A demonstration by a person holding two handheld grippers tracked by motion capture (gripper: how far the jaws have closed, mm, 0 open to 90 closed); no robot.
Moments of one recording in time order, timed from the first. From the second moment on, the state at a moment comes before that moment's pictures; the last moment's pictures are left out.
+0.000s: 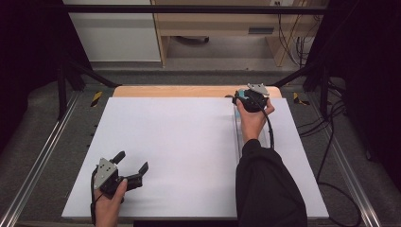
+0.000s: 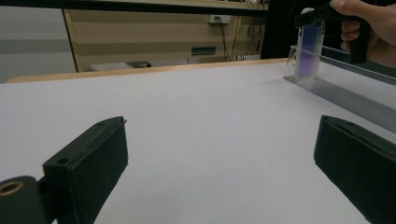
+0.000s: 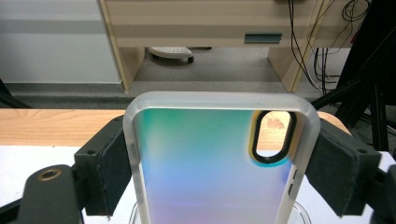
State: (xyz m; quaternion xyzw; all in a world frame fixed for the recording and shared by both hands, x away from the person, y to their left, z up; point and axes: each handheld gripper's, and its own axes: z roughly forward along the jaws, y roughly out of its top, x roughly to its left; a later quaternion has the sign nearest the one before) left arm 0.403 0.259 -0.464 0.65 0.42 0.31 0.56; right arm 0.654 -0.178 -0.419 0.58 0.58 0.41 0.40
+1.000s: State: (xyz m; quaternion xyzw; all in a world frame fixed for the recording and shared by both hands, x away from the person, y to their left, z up) left arm 0.403 0.259 -0.464 0.65 0.42 0.31 0.55; right arm 0.658 -0.174 -0.420 0.59 0.58 0.40 0.41
